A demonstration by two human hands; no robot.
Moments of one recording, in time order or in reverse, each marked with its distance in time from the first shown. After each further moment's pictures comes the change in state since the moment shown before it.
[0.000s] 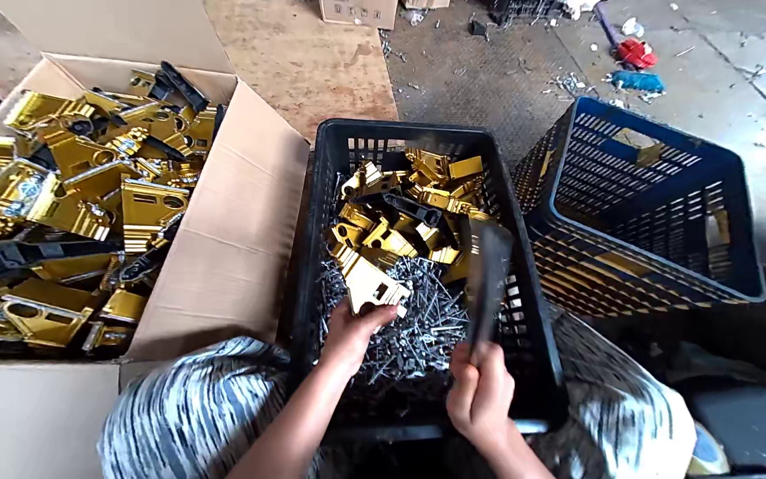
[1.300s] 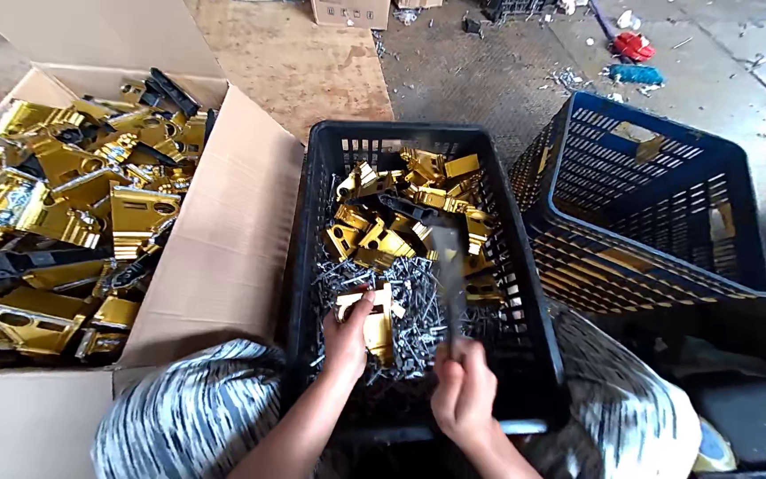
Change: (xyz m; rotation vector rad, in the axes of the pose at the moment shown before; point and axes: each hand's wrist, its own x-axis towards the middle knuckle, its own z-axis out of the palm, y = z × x) left_hand 0.005 -0.013 0.007 0.034 0.205 0.110; right_hand -0.001 -0.005 0.016 0.111 0.056 0.035
